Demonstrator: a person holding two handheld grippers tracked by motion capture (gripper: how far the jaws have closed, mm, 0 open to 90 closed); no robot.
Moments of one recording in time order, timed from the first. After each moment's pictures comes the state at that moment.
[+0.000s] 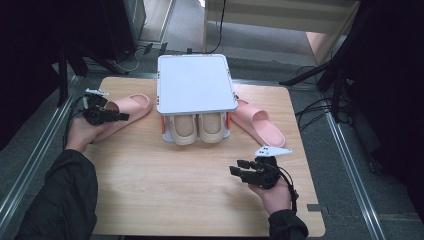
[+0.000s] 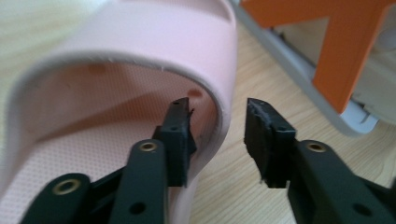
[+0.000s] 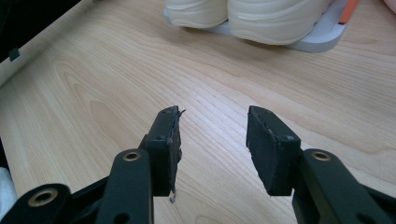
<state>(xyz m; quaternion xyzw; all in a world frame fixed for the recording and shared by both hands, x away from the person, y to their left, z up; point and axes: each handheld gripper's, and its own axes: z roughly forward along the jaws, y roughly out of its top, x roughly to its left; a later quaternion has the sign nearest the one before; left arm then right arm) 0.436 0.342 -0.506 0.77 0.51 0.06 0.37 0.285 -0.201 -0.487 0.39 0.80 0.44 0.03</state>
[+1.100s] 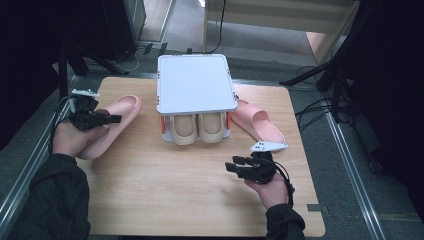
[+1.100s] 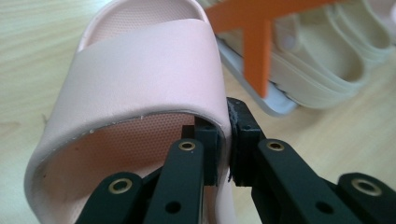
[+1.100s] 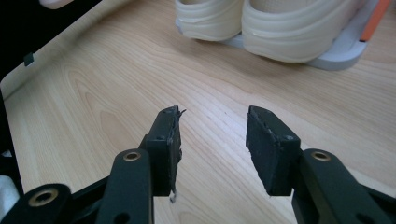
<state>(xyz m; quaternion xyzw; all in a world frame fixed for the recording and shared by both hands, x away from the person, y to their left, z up) 0.363 0.324 -0.440 0.76 0.51 0.08 0.38 0.296 -0.189 -0.482 0.38 0.81 0.45 0.02</state>
